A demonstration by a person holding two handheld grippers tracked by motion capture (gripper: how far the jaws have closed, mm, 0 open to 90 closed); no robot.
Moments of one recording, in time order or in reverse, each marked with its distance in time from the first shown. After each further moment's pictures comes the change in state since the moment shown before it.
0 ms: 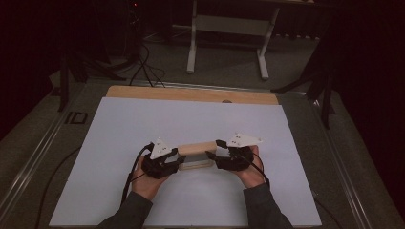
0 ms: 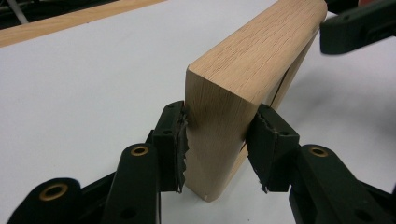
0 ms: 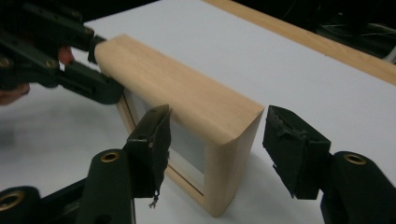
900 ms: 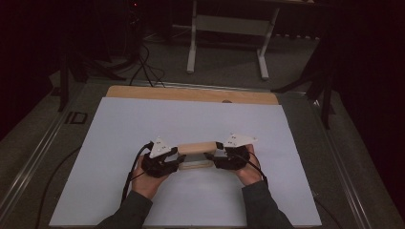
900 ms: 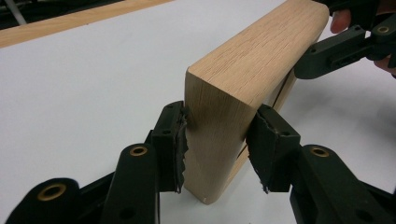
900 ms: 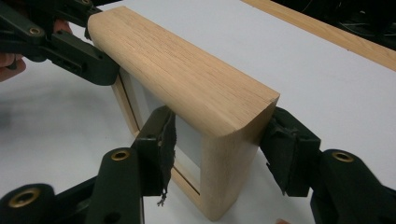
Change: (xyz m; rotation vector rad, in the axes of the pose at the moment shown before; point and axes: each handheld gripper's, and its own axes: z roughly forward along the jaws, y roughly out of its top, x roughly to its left) left arm 0.003 0.001 0.001 -0.006 -0.007 -0.004; right arm -0.009 -0.009 0.017 0.020 0.055 -0.045
